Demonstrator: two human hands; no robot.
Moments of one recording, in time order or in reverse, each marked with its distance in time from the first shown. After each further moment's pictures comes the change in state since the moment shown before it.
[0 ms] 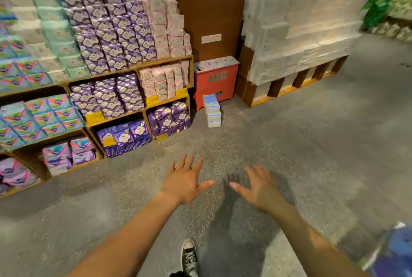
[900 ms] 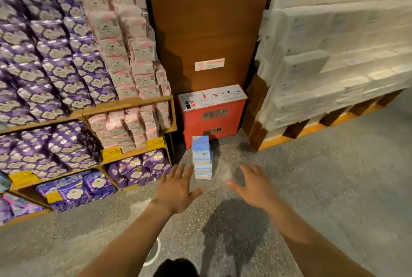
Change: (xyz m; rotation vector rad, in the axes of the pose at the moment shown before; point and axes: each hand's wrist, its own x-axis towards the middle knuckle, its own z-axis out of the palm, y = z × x) left_hand 0.676 0.004 -0.178 -0.118 -0.017 -0.195; right_hand 0.669 0.065 -0.368 -0.089 -0.055 -0.196
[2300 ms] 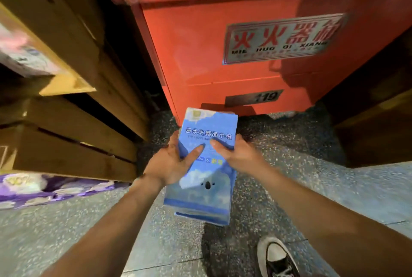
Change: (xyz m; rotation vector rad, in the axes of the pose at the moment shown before) left_hand 0.769 -0.251 0.475 -0.551 0.016 -0.508; right_hand 0.891 0.191 0.403 0.311 -0.250 -0.018
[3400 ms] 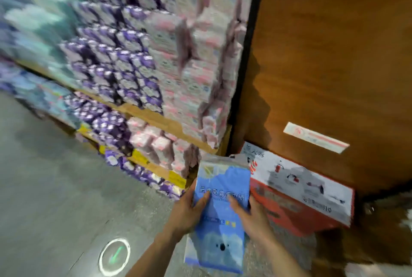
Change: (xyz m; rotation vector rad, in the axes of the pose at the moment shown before) left_hand -0.467 0.271 -0.395 -0.827 0.485 -0.170; right_hand -0.445 -0.373 -0.316 0.323 -0.288 -0.425
